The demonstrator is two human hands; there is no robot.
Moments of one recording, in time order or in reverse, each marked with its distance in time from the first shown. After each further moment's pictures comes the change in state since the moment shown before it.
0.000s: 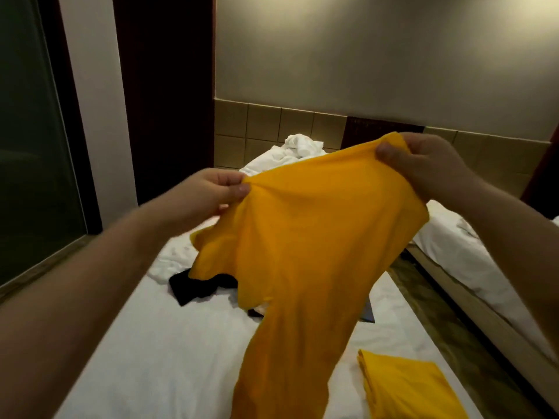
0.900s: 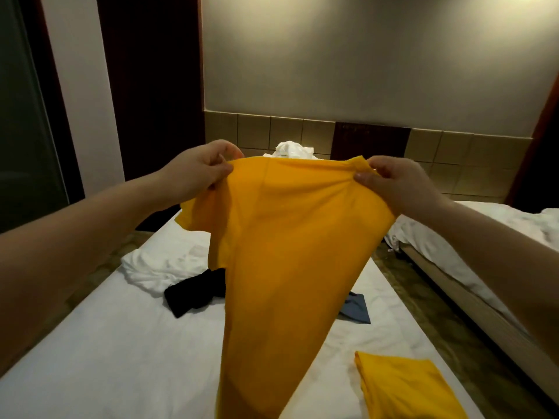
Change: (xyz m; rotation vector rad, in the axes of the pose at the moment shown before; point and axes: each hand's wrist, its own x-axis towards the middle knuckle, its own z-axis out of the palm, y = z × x) left_hand 0.030 0.021 -0.005 0.512 0.162 0.165; right_hand -0.003 0.034 0.006 -0.083 0.022 0.021
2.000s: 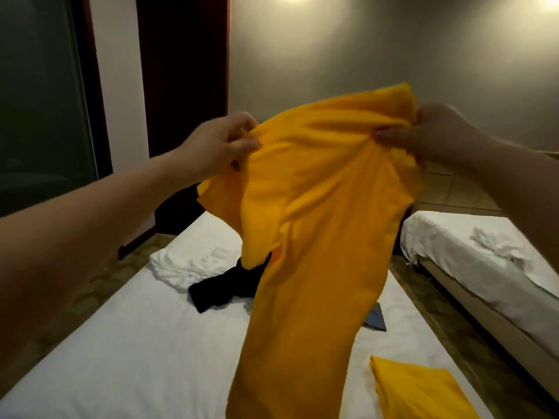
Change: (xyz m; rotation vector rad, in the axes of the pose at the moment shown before) left_hand -0.025 0.018 -0.047 -0.027 0.084 0.184; right_hand -0.001 -0.089 -0.048 0.055 -0.061 -0.012
